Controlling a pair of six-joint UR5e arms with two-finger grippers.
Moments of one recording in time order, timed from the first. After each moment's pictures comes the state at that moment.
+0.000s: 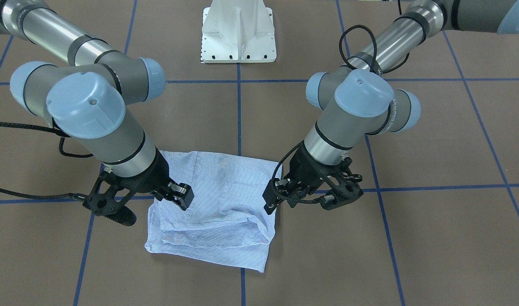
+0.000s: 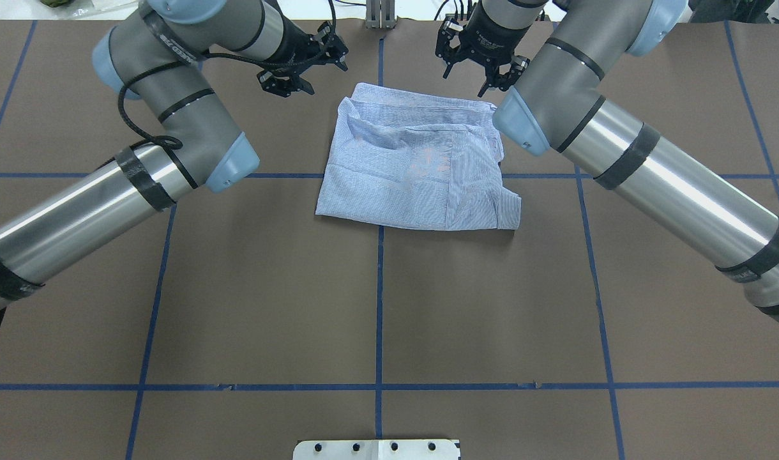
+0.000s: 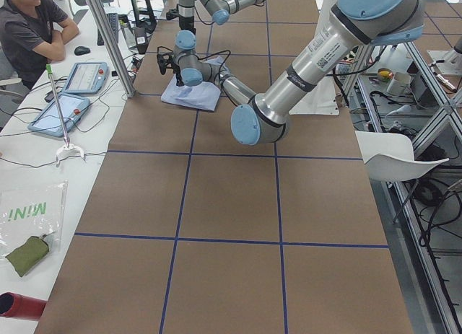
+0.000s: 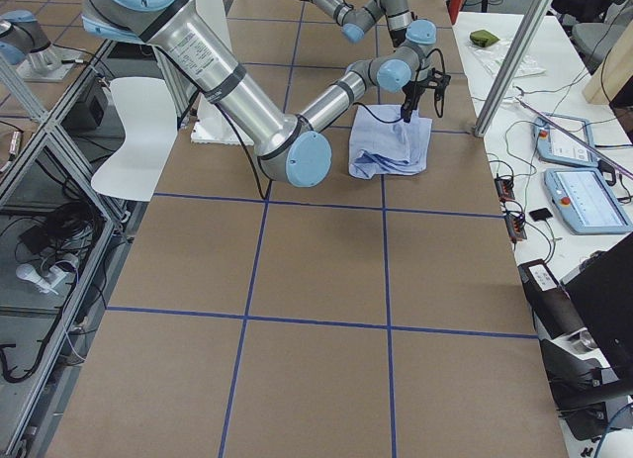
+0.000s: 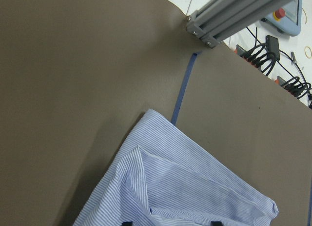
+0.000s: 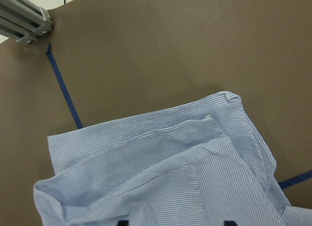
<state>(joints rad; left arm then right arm) -0.87 -2.42 -1.26 -2.22 -2.04 -1.59 0.93 -0.71 1.37 -1.44 2.17 1.40</state>
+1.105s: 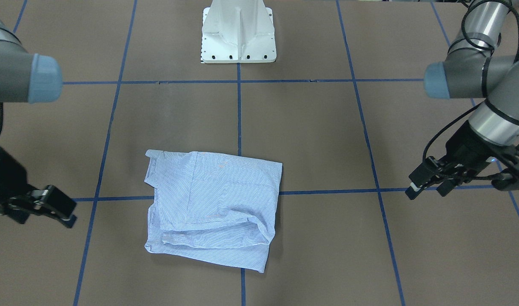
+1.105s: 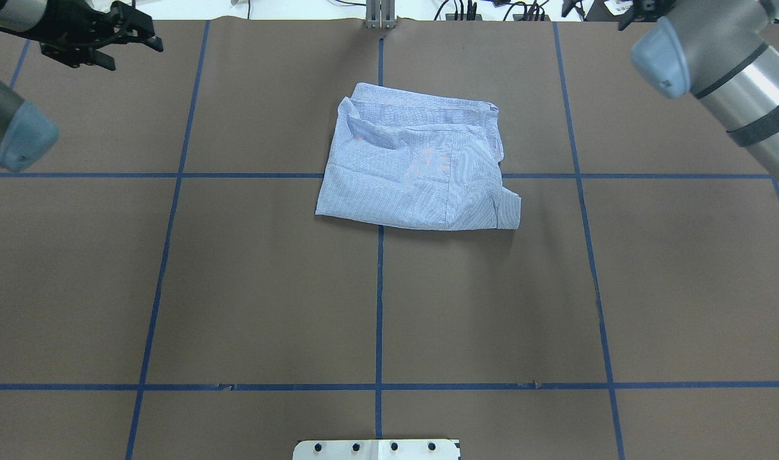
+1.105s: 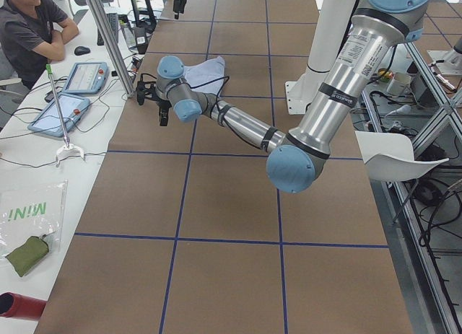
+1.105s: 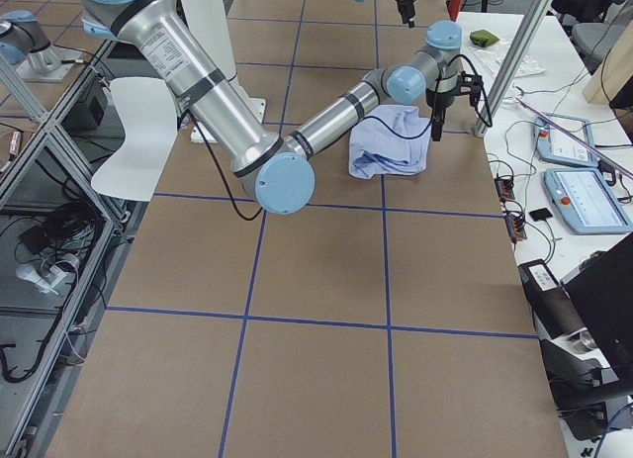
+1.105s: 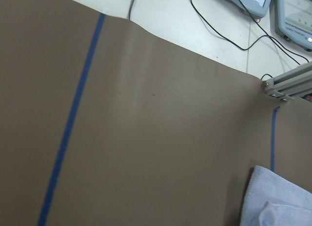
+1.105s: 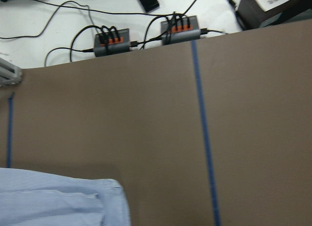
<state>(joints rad) -1.15 -2.00 -1.57 -2.09 -2.19 -1.06 1.19 -0.93 1.52 -1.53 2.19 0.81</state>
